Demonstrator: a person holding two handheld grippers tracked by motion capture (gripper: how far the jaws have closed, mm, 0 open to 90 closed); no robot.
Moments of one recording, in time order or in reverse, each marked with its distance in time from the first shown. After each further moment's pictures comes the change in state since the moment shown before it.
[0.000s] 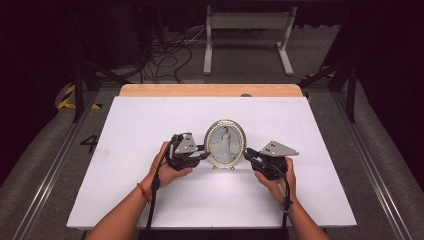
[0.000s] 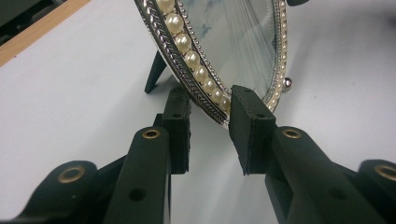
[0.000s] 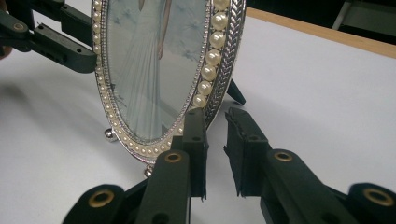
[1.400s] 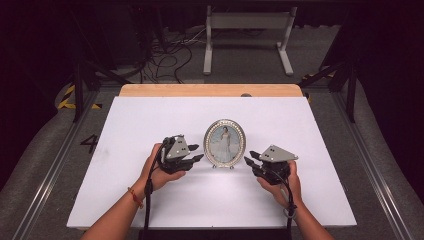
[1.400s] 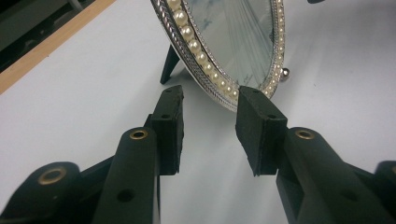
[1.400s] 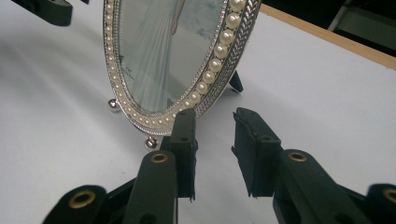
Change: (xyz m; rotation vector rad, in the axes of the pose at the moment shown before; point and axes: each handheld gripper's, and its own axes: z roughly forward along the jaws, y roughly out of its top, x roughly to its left) left arm -0.006 -0.009 -0.028 -0.005 0.053 0.011; right arm 0.007 -0.001 -0.013 0.054 -0.024 -0.107
